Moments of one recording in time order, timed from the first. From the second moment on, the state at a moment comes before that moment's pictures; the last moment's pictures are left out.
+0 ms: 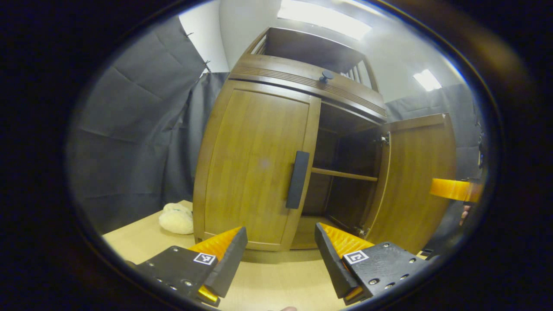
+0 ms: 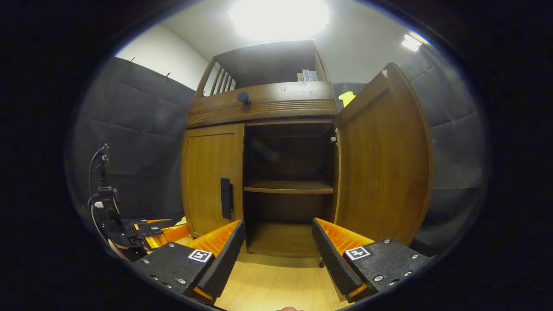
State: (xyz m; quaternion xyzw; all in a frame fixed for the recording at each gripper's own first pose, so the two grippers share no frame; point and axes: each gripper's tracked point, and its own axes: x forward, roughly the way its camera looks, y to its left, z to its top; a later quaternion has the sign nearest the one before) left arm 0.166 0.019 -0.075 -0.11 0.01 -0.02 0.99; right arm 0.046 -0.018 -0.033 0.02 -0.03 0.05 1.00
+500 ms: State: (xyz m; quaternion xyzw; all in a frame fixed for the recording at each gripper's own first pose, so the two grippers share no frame) left arm 0.211 0.020 -0.065 -0.12 0.00 -0.02 0.99; right arm 0.116 -0.037 -0.032 0.02 -0.02 0.01 1.00
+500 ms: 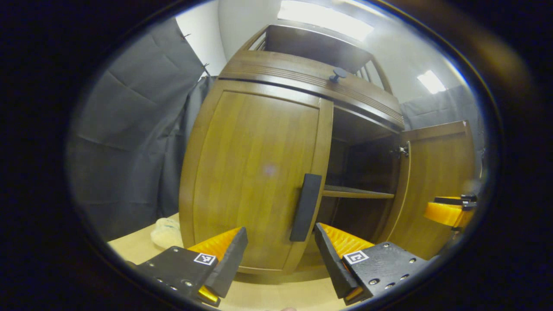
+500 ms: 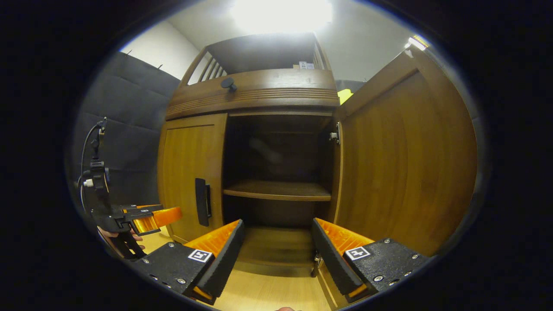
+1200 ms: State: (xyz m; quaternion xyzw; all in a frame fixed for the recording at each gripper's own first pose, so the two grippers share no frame) left arm 0.234 -0.002 -0.063 -0.08 0.00 -0.05 1.00; right arm 0.165 -0.046 -0.026 0.03 -0.01 0.01 1.00
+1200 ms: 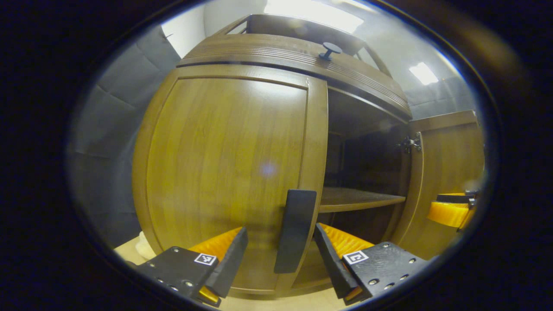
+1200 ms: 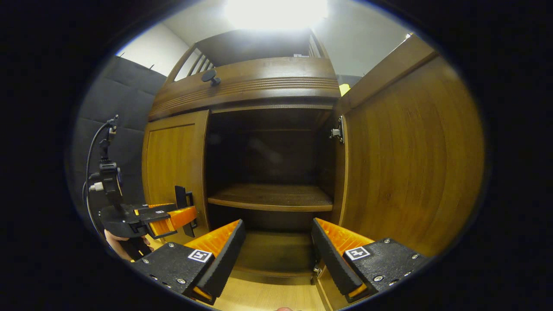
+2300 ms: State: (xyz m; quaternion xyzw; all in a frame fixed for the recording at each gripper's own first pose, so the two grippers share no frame) left arm 0.250 -0.019 -0.067 -0.08 0.01 -0.07 0.99; right arm 0.129 -0.042 -0.028 0.06 -0.03 0.01 1.00
